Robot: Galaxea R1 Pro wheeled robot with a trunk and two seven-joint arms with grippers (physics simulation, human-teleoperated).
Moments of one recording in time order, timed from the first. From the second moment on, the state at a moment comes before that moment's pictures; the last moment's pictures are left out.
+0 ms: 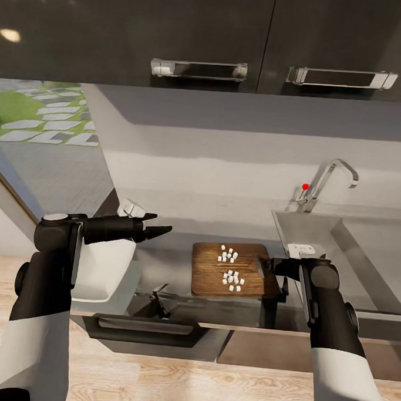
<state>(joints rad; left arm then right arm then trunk) -0.78 -0.02 0.18 -1.58 -0.33 0.87 -1.30 -0.66 0.04 -0.21 -1.39 0.35 1.03 0.31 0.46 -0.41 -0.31</state>
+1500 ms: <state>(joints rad) -0.78 -0.02 0.18 -1.58 -0.33 0.87 -1.30 -0.66 0.04 -0.21 -1.39 0.35 1.03 0.31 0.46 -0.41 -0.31</state>
